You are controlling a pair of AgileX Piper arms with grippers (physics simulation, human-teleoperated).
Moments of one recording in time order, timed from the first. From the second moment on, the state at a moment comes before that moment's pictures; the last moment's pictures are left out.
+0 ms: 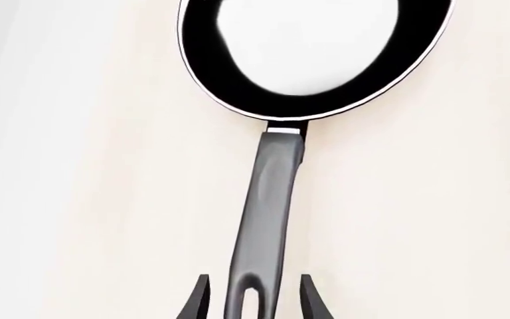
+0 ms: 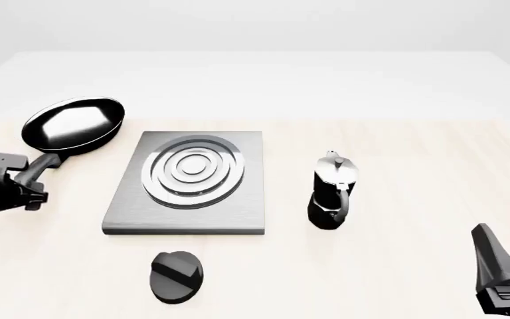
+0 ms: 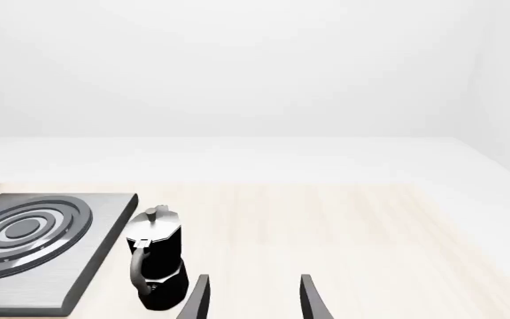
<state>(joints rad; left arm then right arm) 0.45 1.86 -0.86 -0.17 0.43 0.00 0.01 0.00 0.00 0.00</state>
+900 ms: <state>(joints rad) 0.39 1.85 -0.85 -0.18 0.43 0.00 0.01 0.00 0.00 0.00</state>
